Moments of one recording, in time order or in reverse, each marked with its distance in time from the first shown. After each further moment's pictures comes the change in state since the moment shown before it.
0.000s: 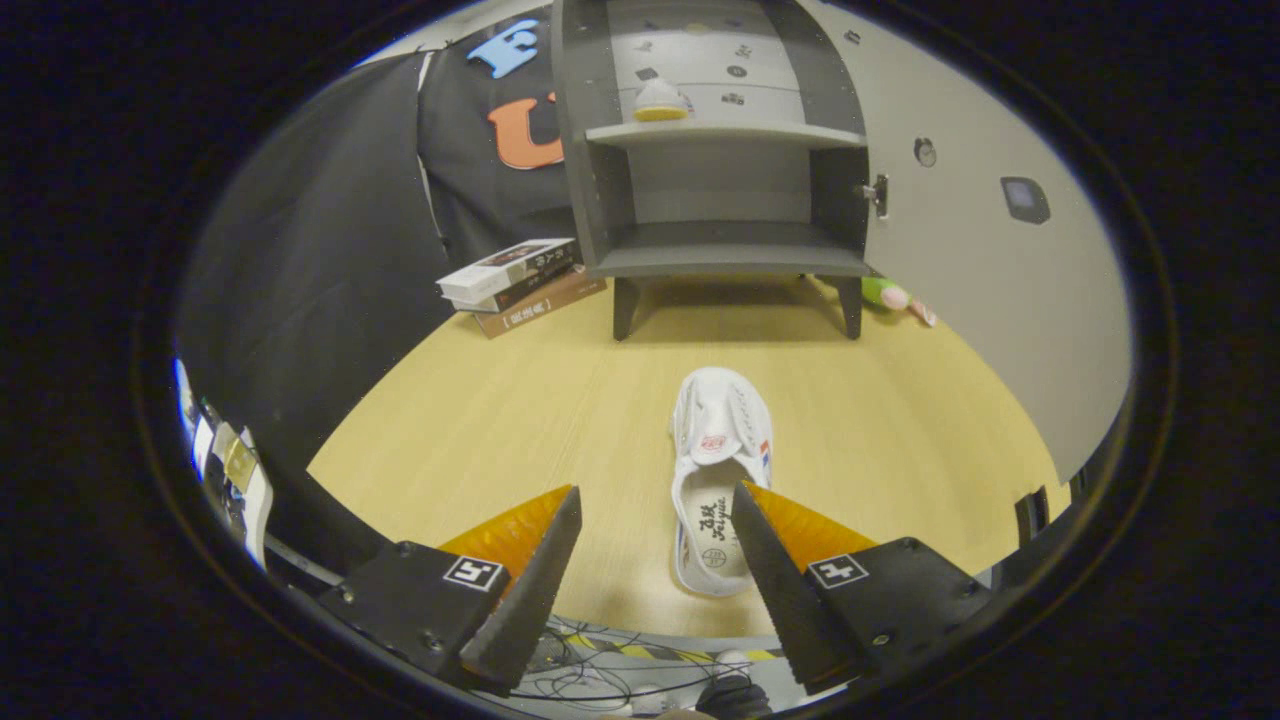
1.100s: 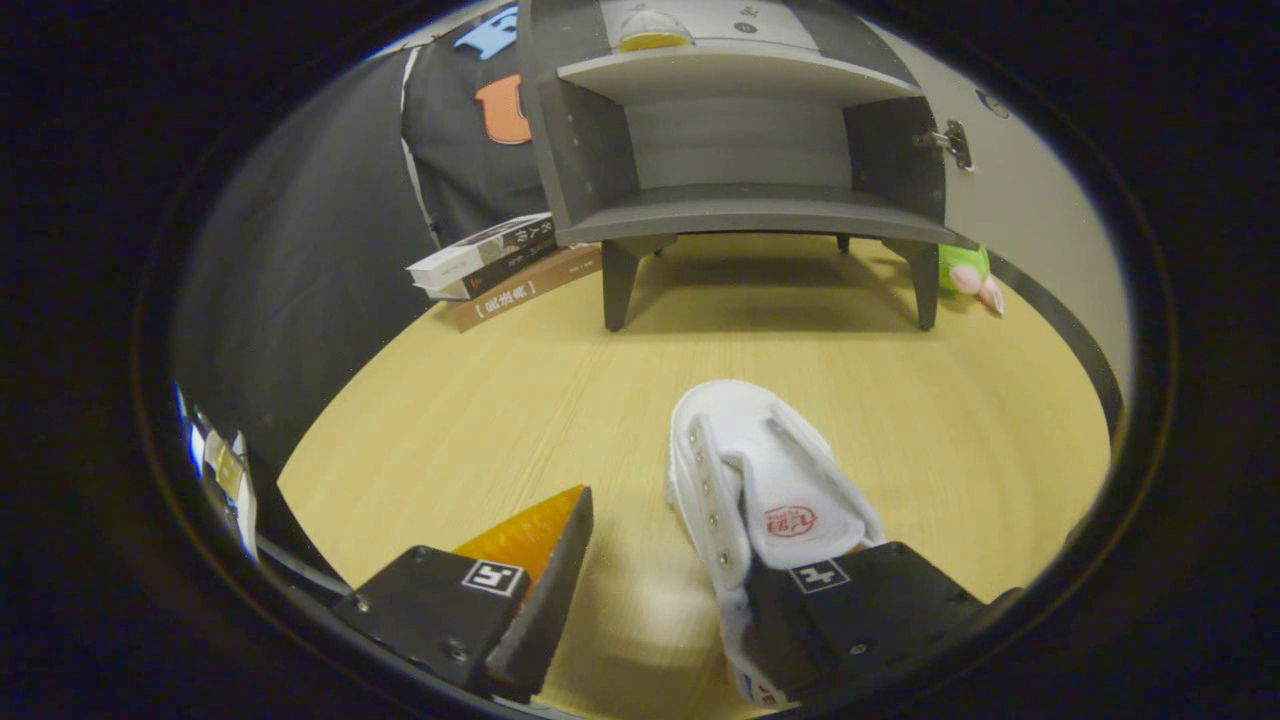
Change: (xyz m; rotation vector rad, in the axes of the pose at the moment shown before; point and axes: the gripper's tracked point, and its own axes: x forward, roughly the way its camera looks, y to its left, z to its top) arm 0.100 -0.008 0.024 0.002 0.006 0.054
